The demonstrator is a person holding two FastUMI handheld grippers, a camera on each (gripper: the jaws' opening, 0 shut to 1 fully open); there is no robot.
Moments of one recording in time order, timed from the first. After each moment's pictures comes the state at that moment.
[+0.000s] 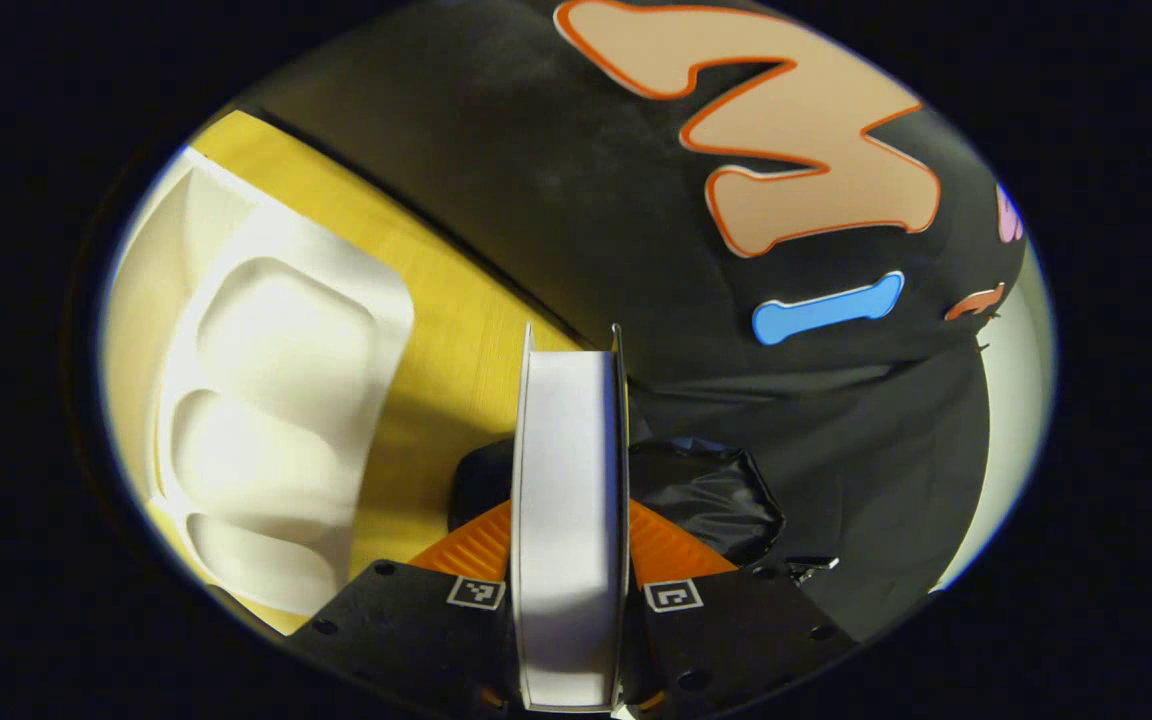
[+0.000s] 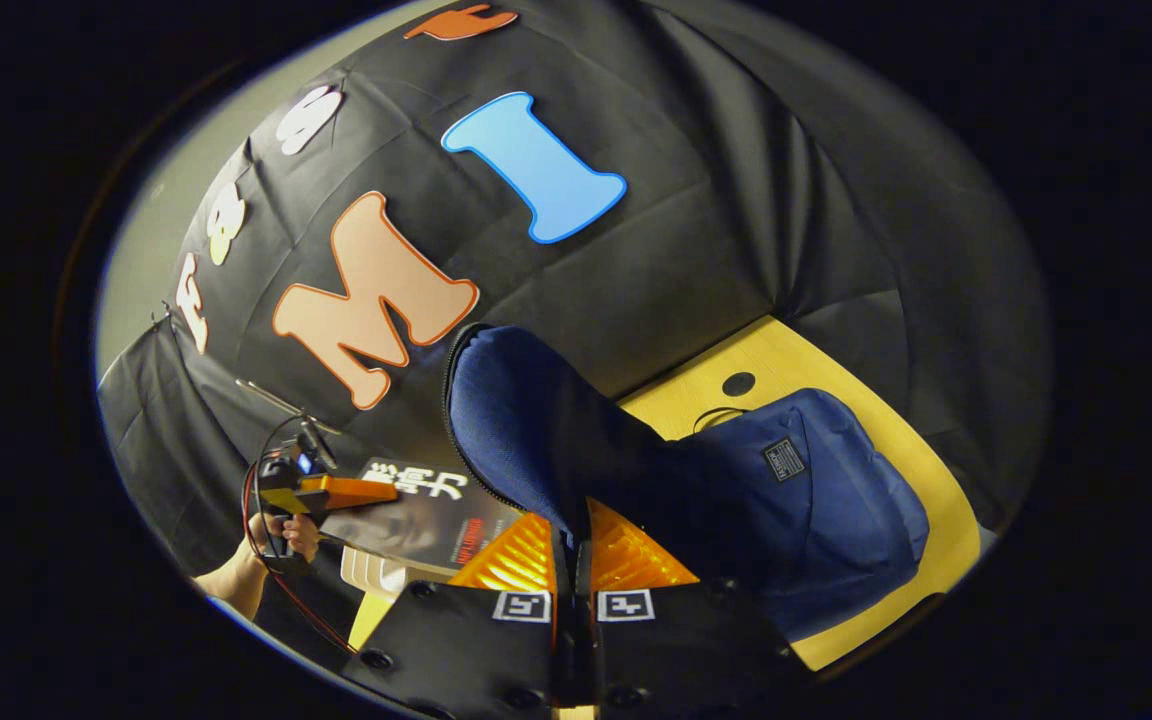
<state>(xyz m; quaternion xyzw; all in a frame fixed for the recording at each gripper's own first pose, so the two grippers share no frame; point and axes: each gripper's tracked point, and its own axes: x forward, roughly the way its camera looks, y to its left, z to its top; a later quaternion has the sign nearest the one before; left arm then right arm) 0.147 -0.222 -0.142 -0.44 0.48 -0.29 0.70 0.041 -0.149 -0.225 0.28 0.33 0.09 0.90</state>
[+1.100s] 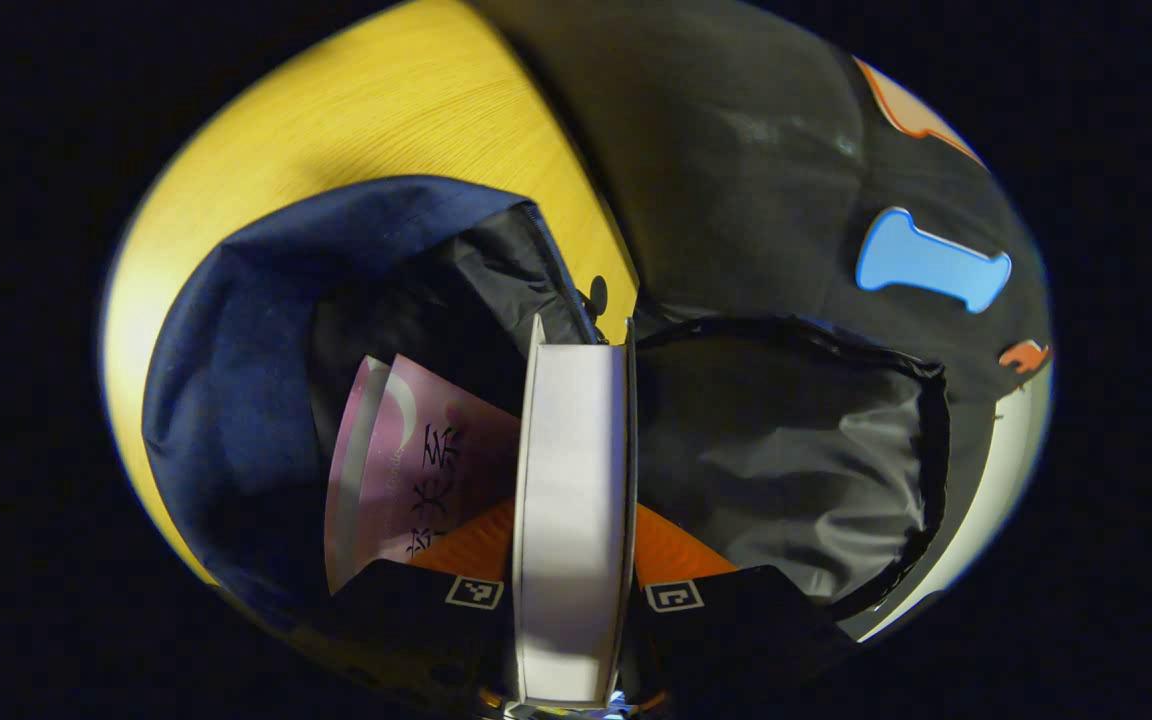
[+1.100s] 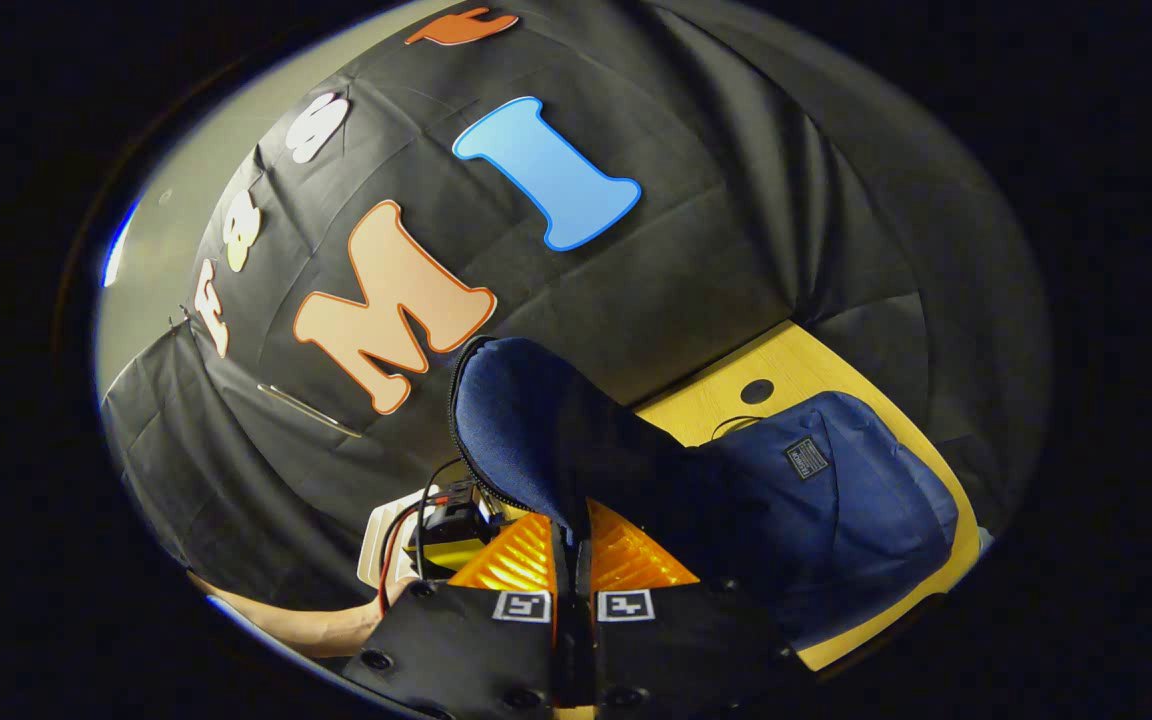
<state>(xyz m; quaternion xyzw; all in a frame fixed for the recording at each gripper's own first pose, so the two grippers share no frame) 0.092 -0.441 -0.232 -0.56 0.54 -0.25 0.58 0.045 -0.150 -0.219 0.29 0.32 0.11 0.89</state>
